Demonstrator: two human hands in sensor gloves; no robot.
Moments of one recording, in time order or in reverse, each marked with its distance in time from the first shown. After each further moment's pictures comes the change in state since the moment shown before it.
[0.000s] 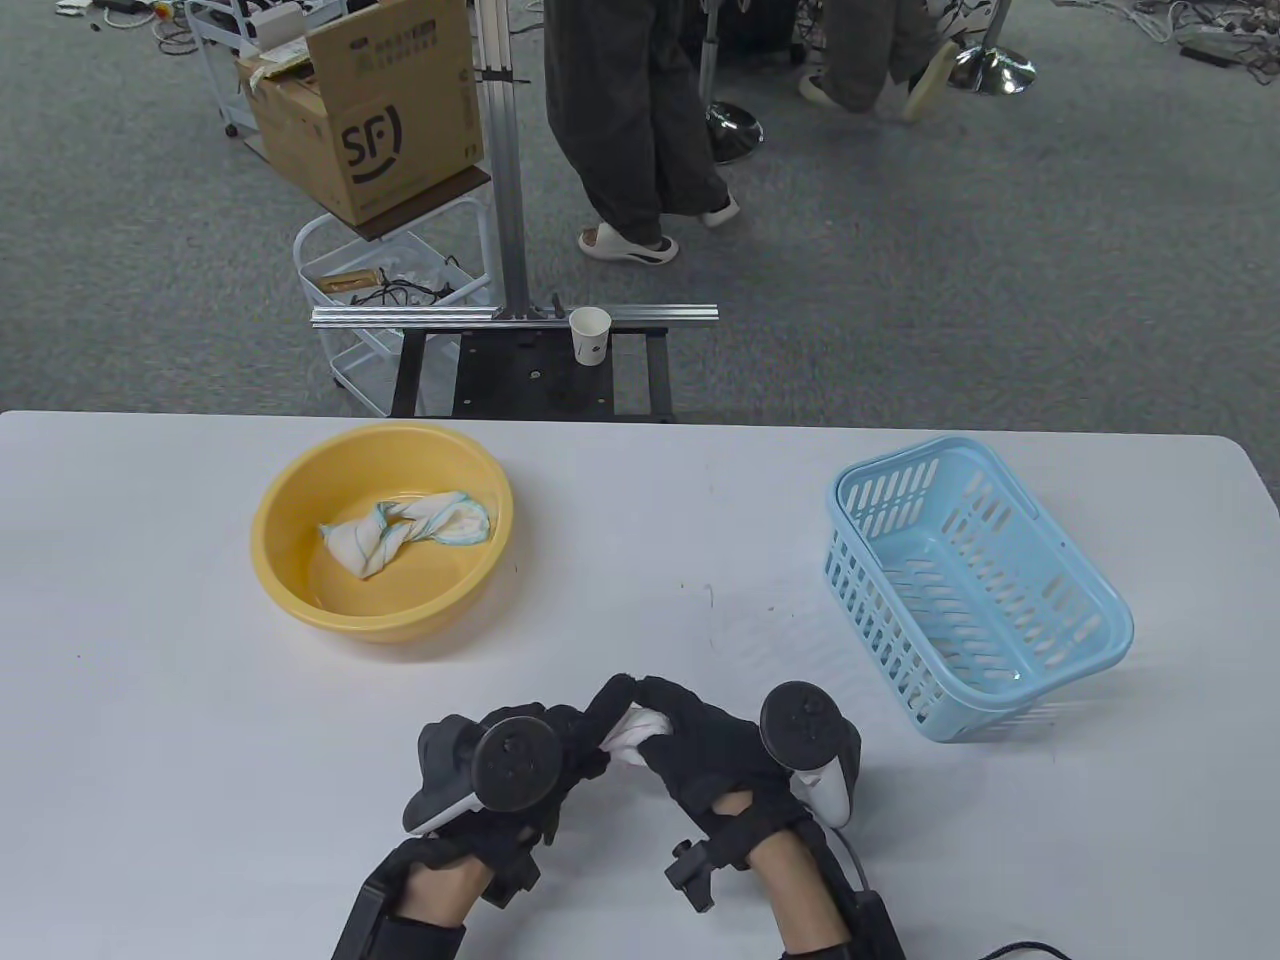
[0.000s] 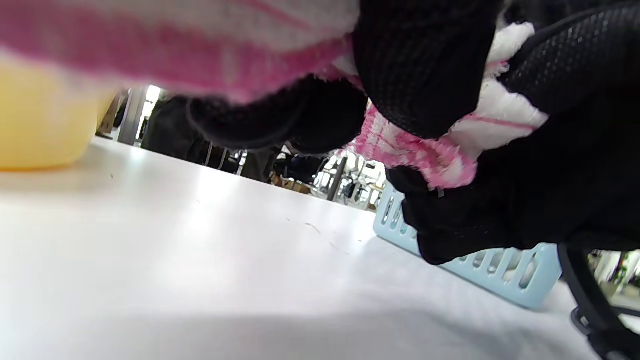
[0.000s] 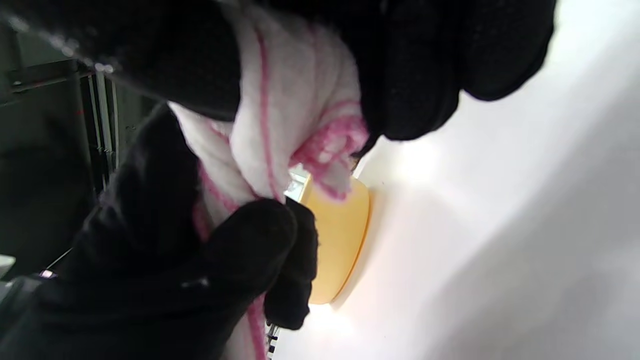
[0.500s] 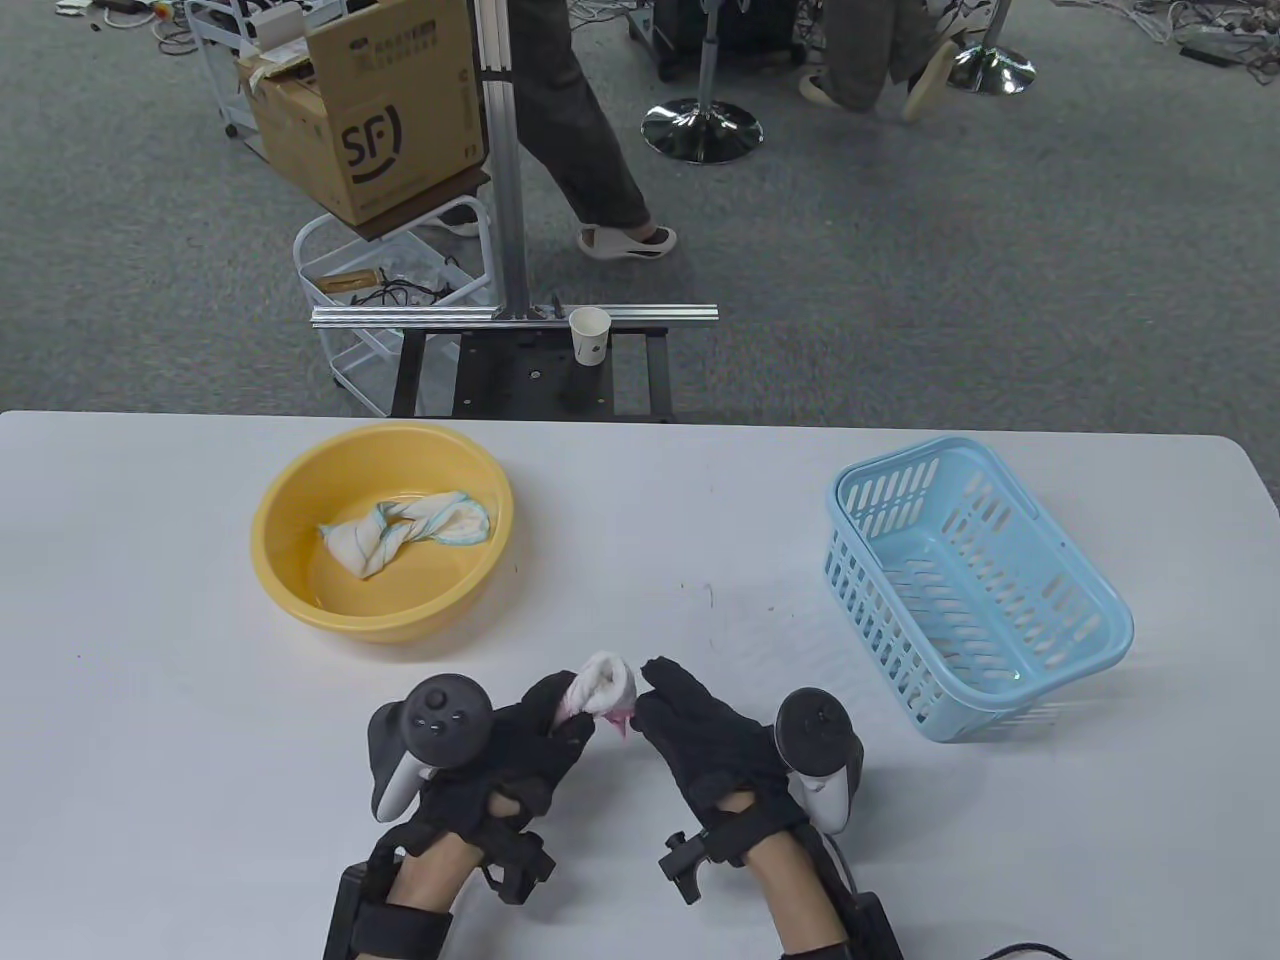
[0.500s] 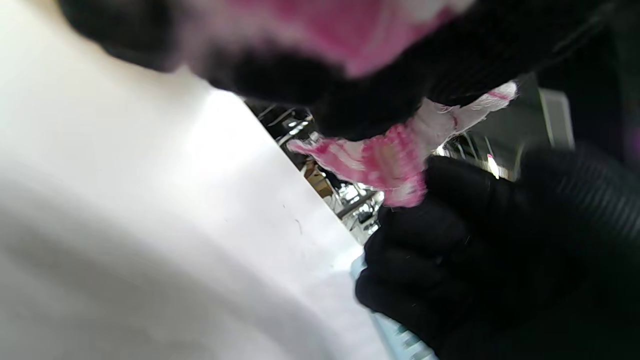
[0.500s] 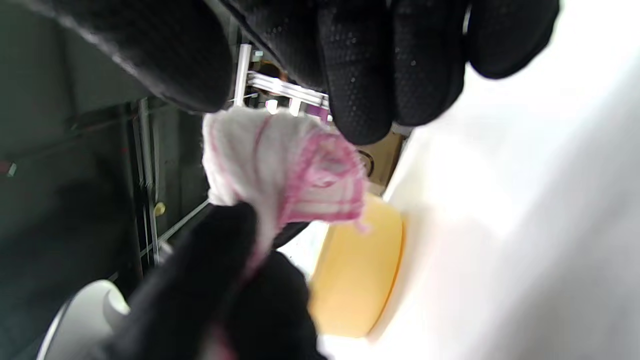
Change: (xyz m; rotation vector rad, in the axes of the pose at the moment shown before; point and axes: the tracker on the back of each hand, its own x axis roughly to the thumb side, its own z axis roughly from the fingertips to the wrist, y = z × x) left_hand -0.058 -0.014 0.003 0.011 0.254 0.733; right_hand 0.001 0.001 0.001 -0.116 -0.150 0.021
